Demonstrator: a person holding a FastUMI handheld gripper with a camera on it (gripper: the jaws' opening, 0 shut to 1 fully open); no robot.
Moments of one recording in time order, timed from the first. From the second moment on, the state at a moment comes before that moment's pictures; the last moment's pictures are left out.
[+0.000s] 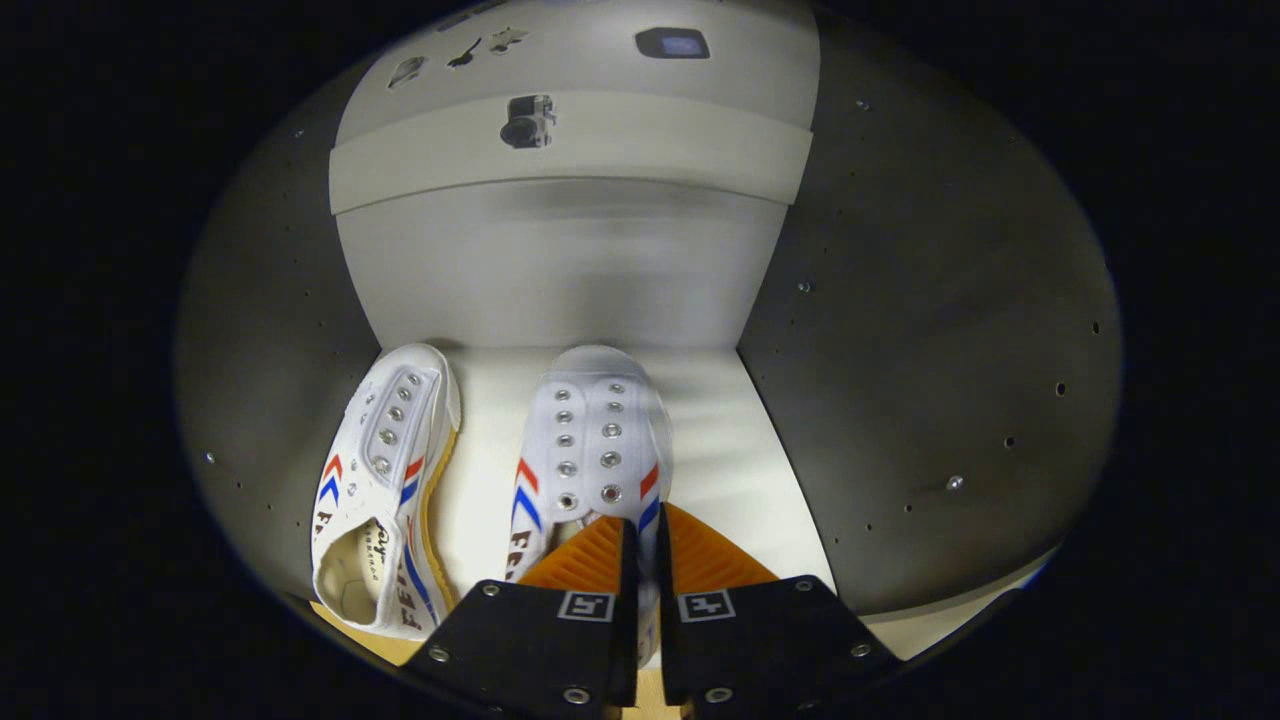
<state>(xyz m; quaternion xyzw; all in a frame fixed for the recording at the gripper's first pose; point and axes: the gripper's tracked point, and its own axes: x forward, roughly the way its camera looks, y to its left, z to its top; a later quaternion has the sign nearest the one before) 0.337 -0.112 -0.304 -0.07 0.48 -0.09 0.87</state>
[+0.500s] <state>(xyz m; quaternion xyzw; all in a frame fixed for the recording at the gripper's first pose) 0.302 -0.095 -0.223 -0.11 0.39 -0.04 0.91</state>
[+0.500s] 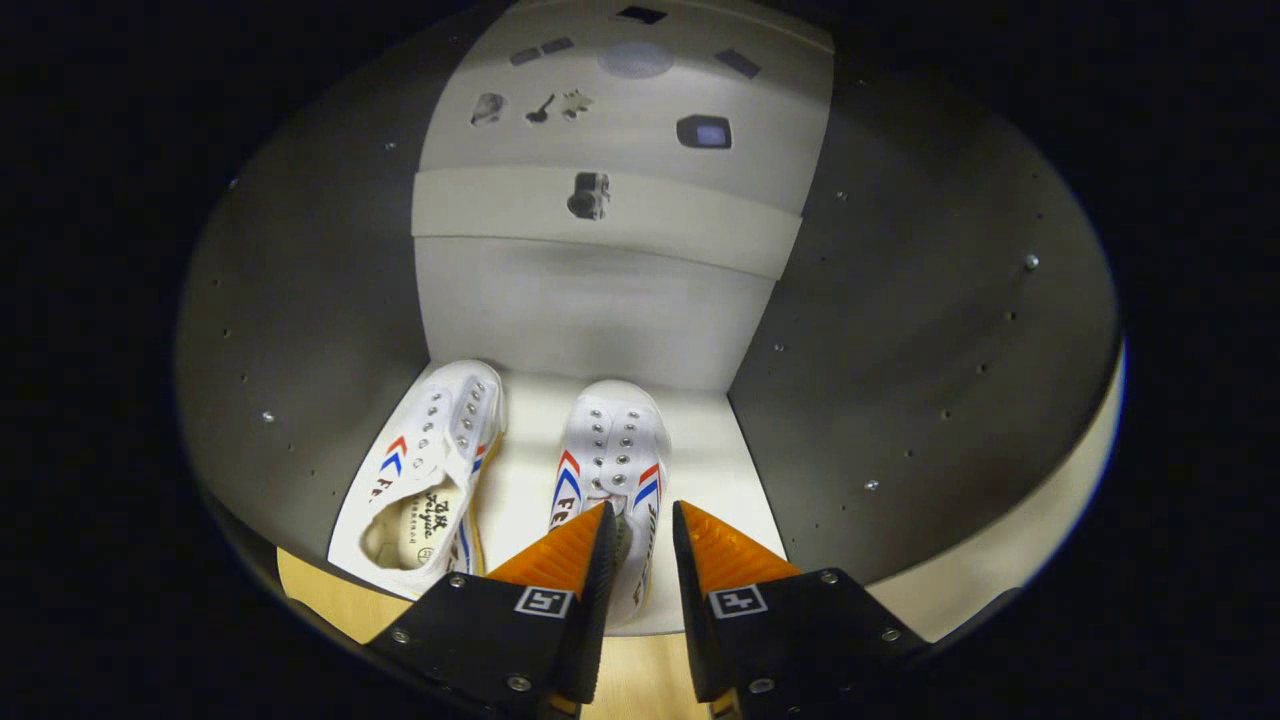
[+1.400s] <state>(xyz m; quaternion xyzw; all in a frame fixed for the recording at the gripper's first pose) 0.067 -0.034 -0.070 -0.08 0.21 0.15 0.96</state>
